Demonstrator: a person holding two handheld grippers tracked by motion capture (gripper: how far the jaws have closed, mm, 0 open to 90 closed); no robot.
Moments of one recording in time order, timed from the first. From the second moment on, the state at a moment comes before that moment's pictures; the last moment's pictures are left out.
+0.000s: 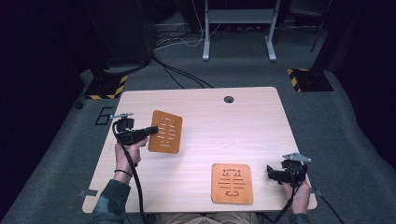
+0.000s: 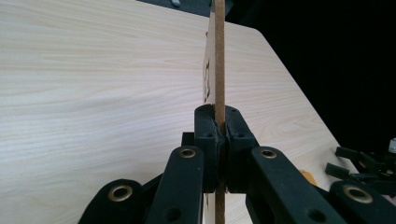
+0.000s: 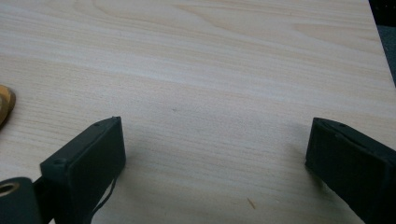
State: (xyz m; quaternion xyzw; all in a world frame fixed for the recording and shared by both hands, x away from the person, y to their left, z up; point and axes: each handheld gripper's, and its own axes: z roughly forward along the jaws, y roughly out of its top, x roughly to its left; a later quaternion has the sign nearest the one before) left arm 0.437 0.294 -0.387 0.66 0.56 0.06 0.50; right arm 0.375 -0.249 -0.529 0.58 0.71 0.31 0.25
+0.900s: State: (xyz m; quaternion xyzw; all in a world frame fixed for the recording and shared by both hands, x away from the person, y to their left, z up) left arm 0.454 0.341 -0.388 0.66 0.61 0.06 0.44; right arm 0.375 -0.249 -0.529 0.58 0.71 0.31 0.25
